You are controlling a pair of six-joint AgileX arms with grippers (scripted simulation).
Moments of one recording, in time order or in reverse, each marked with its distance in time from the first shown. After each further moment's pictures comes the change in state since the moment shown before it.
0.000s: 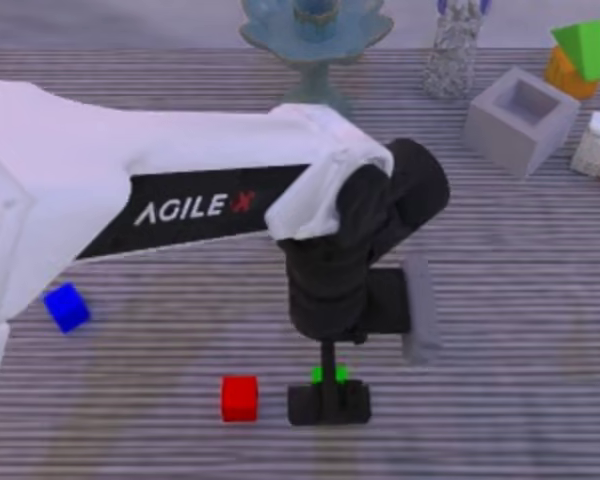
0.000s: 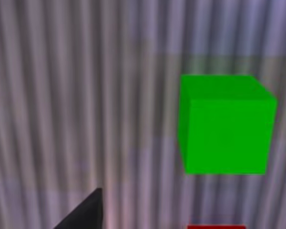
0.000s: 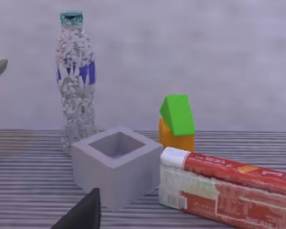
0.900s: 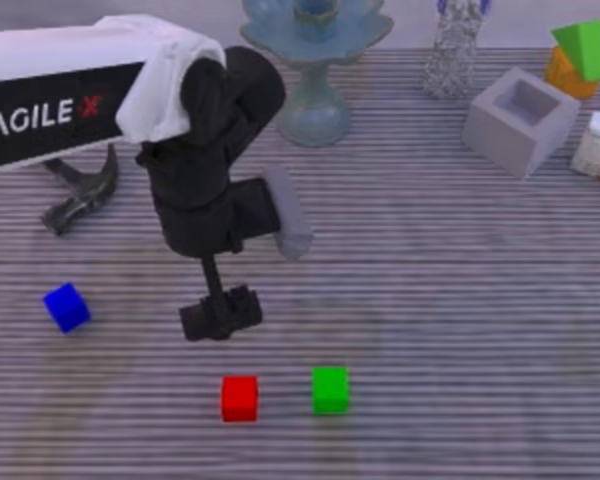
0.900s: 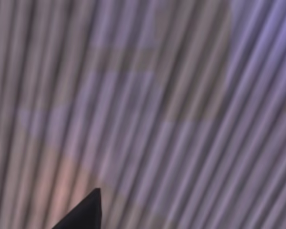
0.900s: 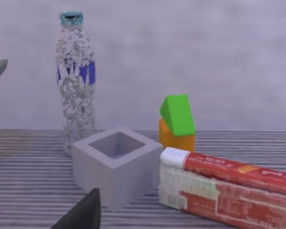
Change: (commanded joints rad) left arm 0.313 -0.074 -0.033 -0.048 -0.003 0.040; right arm 0.000 0.000 0.000 0.000 0.000 0.000
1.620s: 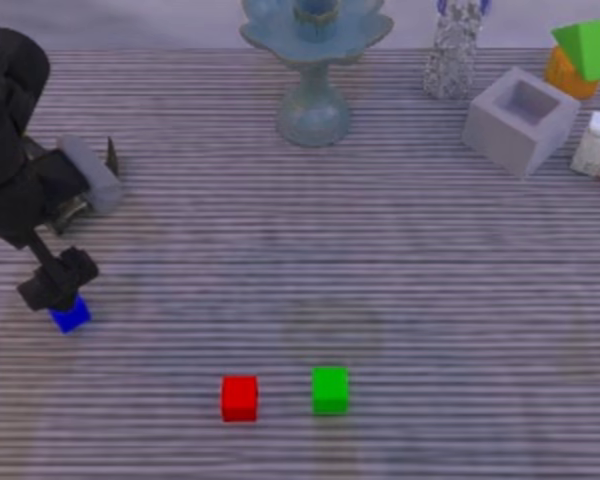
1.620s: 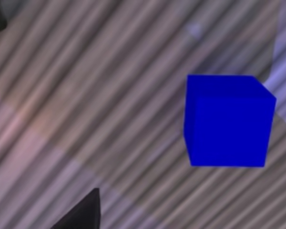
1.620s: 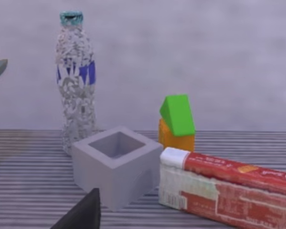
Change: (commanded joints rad) left arm 0.445 -0.071 -0.137 0.070 -0.004 0.056; right arm 0.000 0.000 0.000 0.000 0.000 0.000
